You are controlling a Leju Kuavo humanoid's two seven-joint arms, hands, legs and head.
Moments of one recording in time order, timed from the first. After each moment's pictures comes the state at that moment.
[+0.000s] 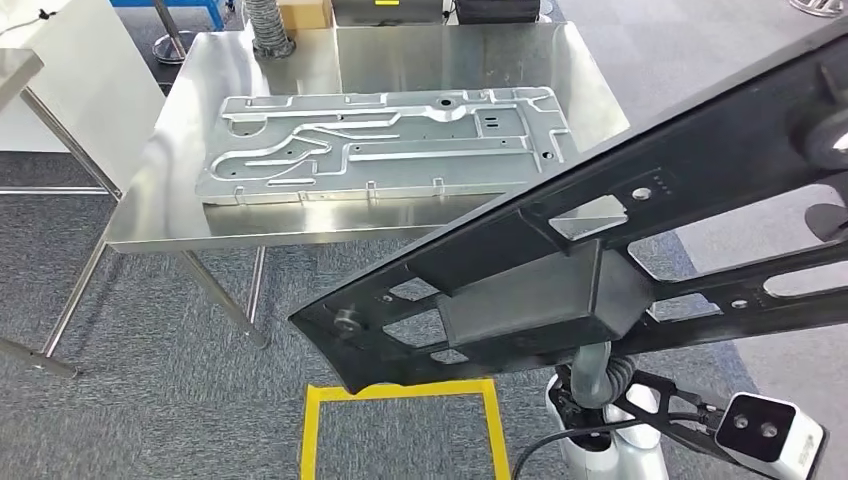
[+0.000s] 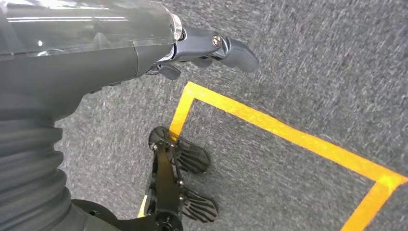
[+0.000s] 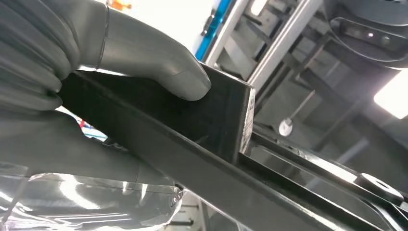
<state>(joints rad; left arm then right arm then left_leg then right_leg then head) -0.10 0.01 1.32 -0.22 -0.82 -0.08 -0.19 -0.15 0.11 0.16 -1.98 -0.11 0.61 -0.68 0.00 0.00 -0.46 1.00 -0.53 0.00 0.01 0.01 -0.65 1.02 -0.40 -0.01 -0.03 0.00</state>
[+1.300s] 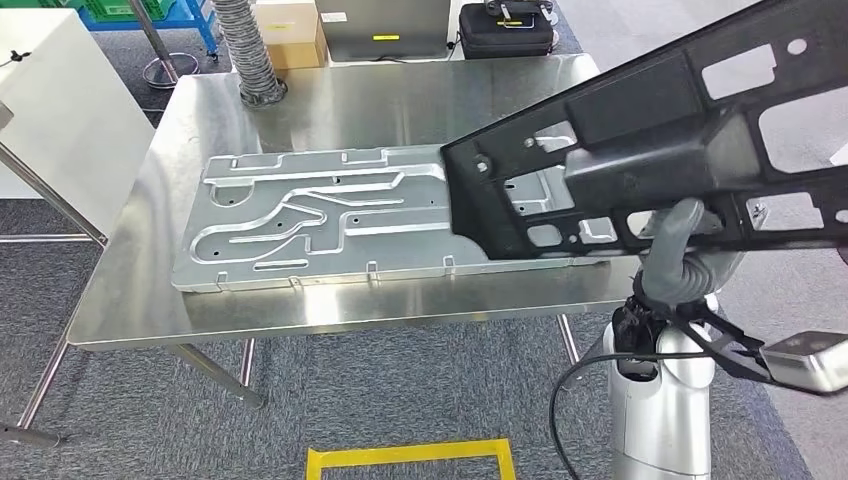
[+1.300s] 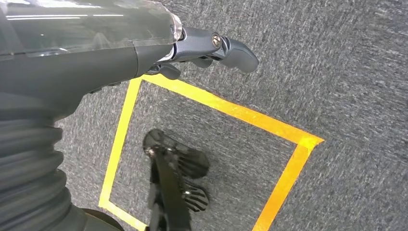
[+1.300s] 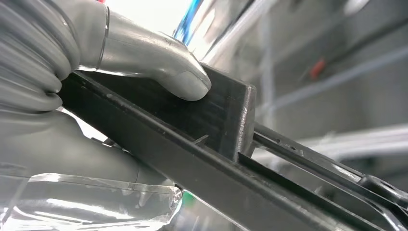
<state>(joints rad) -0.11 0.00 1.32 -0.22 -0.82 -0.08 -0.22 -0.35 0.08 -0.13 -1.83 0.01 0.29 -0.68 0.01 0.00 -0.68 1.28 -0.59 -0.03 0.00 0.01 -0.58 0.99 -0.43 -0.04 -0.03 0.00</state>
